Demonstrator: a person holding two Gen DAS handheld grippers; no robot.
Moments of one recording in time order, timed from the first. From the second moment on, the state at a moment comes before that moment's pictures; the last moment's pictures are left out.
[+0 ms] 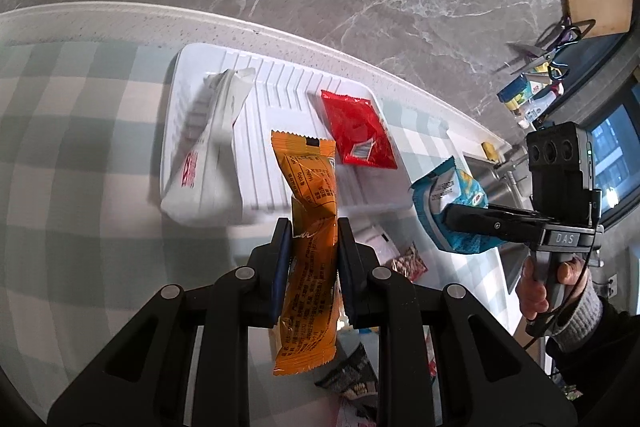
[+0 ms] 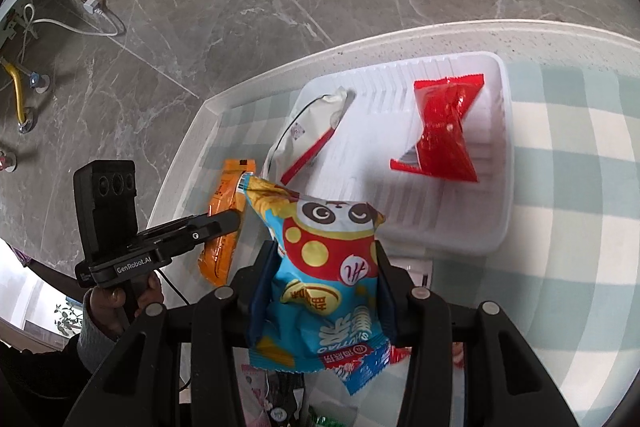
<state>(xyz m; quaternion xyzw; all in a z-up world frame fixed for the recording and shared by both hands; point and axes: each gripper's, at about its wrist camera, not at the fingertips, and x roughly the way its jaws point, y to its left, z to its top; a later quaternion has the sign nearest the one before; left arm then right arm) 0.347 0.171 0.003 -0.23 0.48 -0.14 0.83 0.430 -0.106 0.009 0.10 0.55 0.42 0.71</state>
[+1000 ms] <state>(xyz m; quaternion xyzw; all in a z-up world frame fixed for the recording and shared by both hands) 0.454 0.166 -0.029 -0.21 0.50 -0.14 0.83 0.511 -0.057 -0.012 0.10 0.57 0.39 0.72</state>
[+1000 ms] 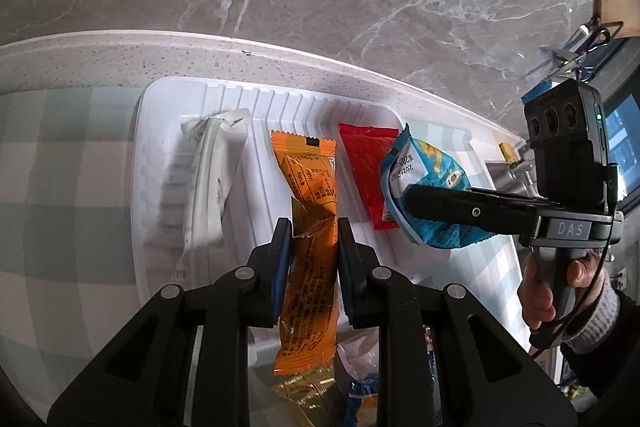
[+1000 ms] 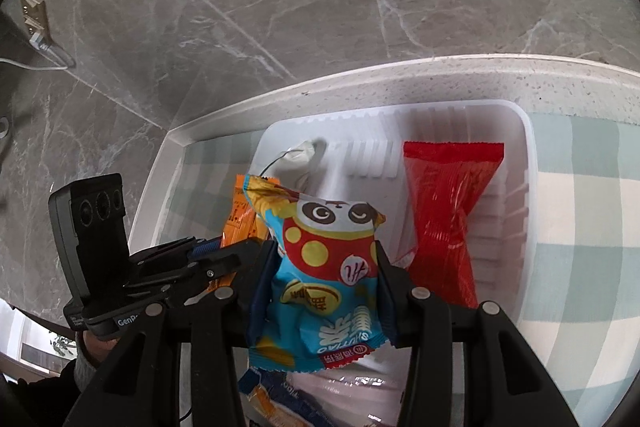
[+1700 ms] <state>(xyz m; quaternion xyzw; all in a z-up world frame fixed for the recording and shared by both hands) 0.492 0.156 -0.051 -0.18 0.51 -0.11 0.83 0.536 -0.039 -0.028 0.09 0.57 0.36 0.73</state>
